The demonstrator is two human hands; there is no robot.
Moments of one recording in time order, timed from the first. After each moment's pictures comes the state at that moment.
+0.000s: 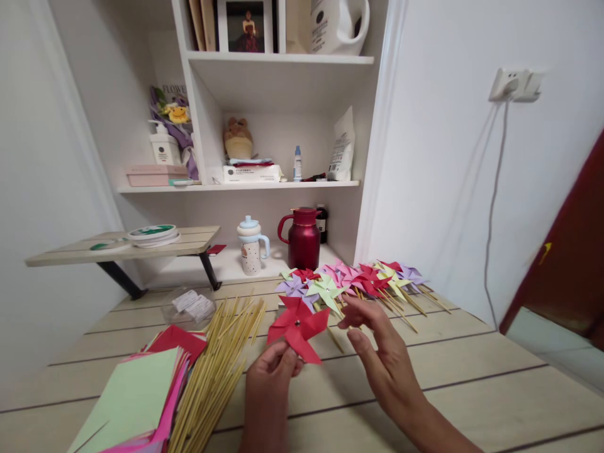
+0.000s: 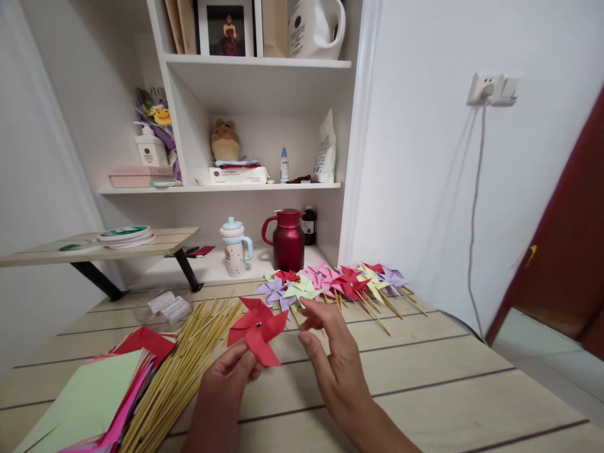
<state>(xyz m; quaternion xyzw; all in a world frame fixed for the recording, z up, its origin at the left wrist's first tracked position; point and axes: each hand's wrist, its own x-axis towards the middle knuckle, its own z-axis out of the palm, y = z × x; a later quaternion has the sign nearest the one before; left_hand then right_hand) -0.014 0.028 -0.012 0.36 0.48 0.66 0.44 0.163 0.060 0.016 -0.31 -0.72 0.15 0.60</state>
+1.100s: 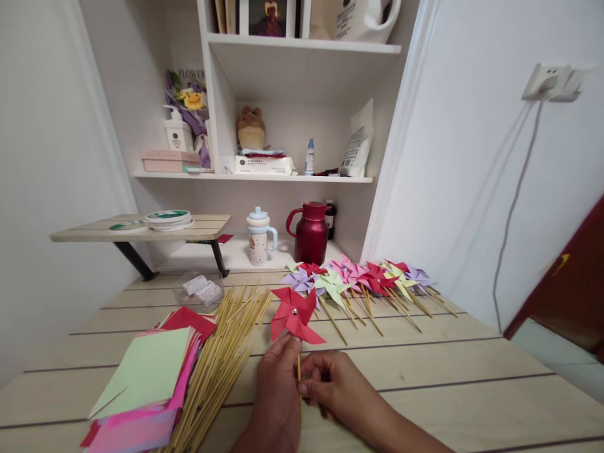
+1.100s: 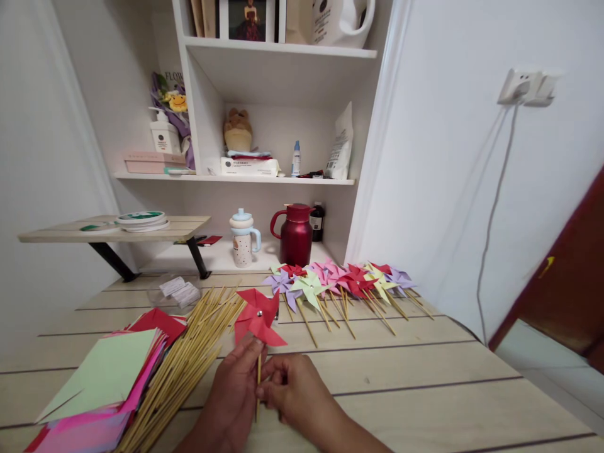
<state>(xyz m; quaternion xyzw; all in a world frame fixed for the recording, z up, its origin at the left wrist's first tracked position) 0.002 0.023 -0.018 0.18 0.39 0.71 0.57 0.108 0.048 -0.025 -0.41 -0.64 0.59 0.27</state>
